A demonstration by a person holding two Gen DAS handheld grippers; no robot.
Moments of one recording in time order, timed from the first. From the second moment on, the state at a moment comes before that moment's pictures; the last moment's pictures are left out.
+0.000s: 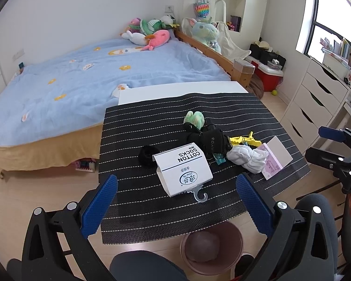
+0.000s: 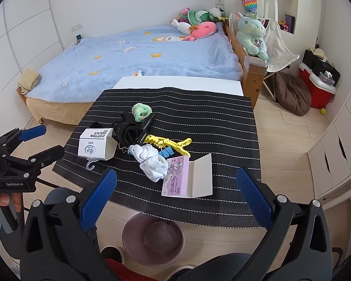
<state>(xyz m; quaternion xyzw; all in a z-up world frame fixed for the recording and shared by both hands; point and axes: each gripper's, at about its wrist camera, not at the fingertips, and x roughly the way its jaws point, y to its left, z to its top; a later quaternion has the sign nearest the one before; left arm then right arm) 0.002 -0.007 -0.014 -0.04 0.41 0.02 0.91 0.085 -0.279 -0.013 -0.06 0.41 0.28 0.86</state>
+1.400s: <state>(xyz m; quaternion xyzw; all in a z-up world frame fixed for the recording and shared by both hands) 0.022 -0.009 -0.030 -0.06 0.45 0.02 0.89 0.081 -0.286 -0.026 -0.06 0.42 0.28 0.86</state>
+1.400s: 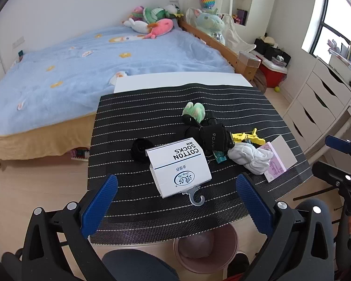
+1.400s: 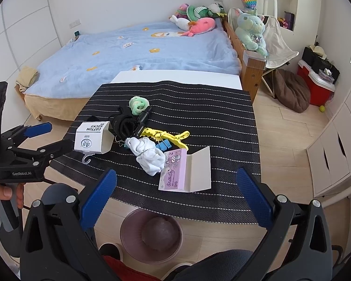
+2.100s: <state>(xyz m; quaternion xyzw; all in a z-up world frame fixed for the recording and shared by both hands) 0.056 -0.023 -0.073 -0.07 0.49 0.12 0.86 0.087 -0.292 -0.028 -0.06 0.43 0.28 0.86</state>
